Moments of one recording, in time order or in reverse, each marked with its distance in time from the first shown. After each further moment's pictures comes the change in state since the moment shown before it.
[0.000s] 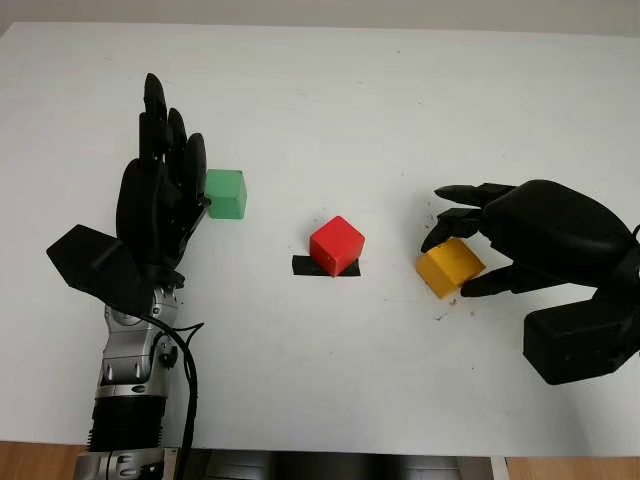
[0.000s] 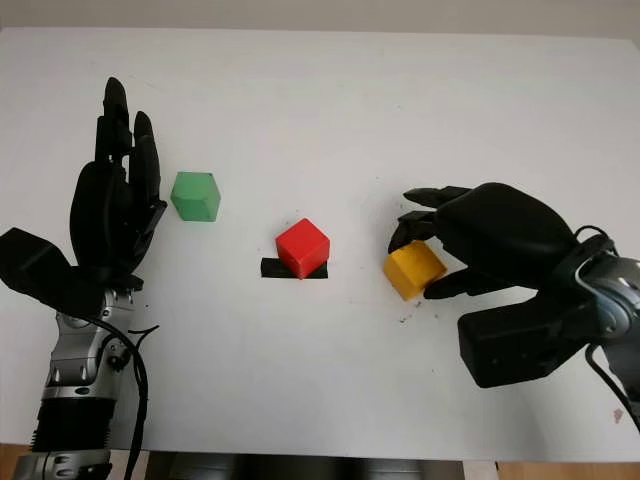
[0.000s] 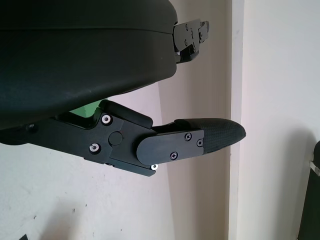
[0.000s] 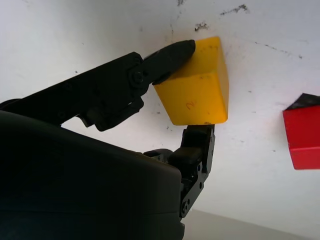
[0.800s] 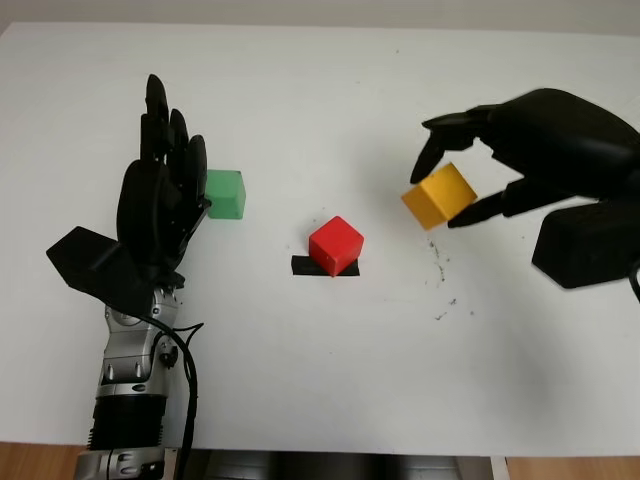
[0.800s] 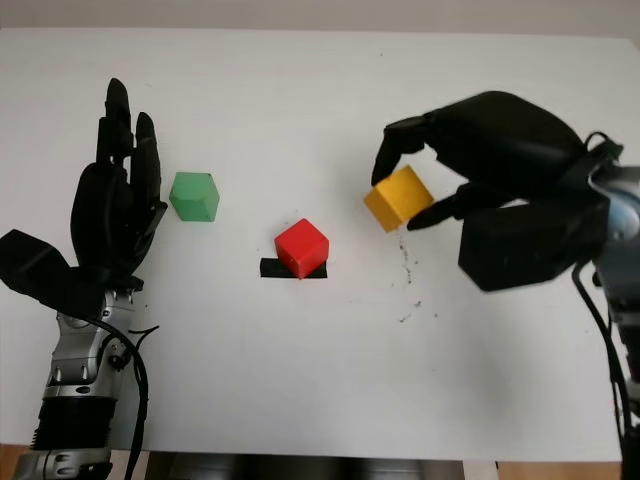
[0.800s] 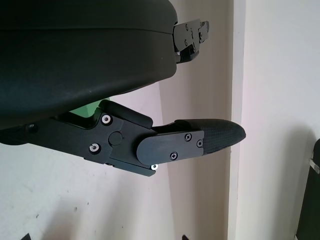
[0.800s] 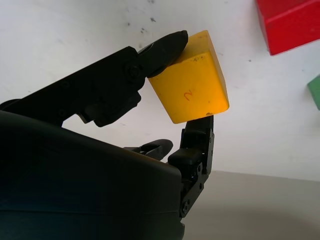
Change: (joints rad) left arm -0.008 0.001 0.003 0.036 -0.014 -0.029 -0.028; right arm -0.468 0.059 0.106 0.187 0.182 0.124 0.204
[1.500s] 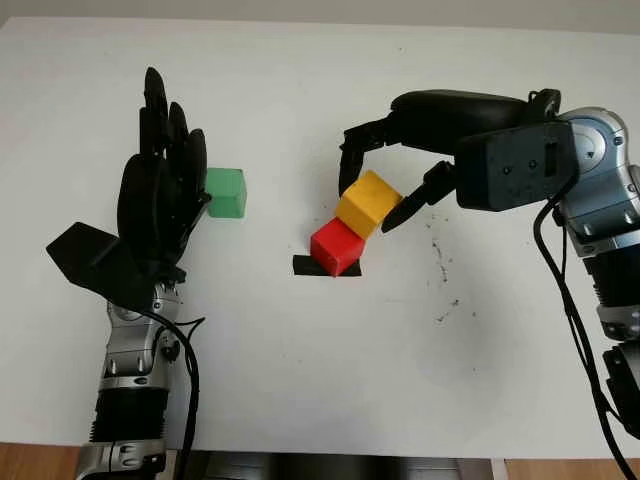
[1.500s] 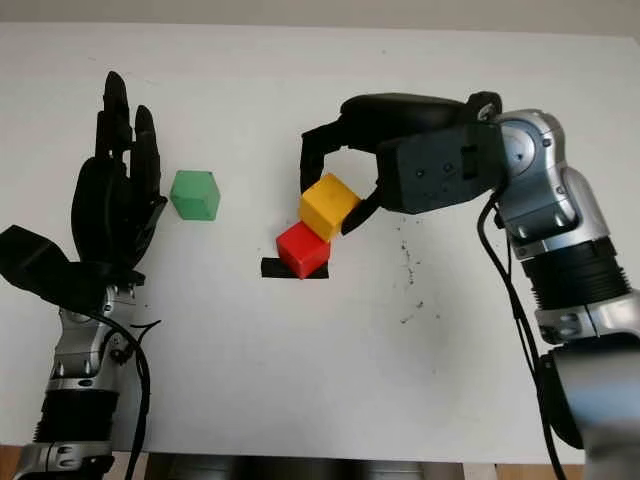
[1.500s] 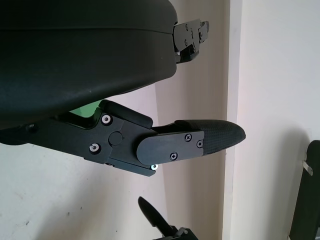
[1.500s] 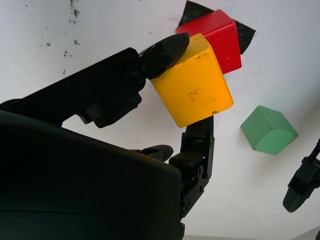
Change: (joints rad) left arm -0.023 0.000 -0.001 0.021 -0.005 -0.021 0.004; right arm -0.236 0.191 0.176 0.208 0.075 0.075 0.247
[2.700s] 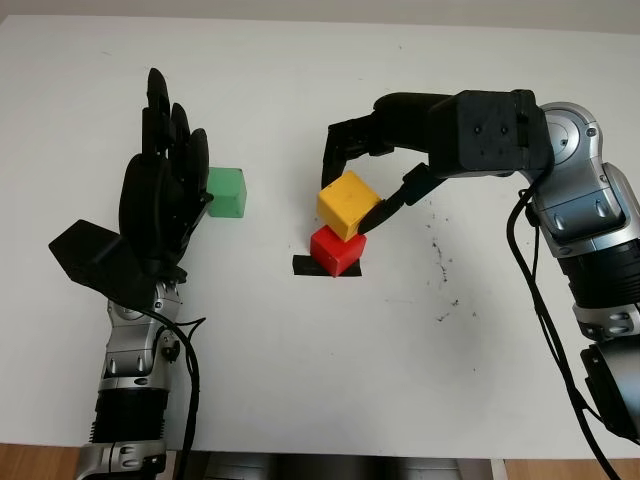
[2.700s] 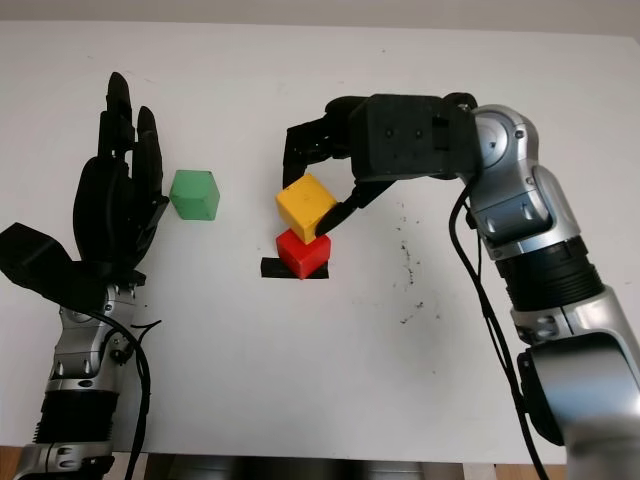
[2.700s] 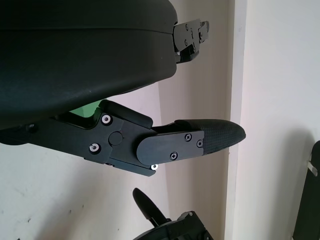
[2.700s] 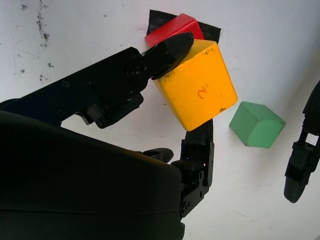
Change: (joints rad) left arm 0.002 -0.004 -0.002 -0.017 -0.002 0.033 0.006; right arm -0.004 0.062 0.006 -0.100 0.029 0.294 0.036
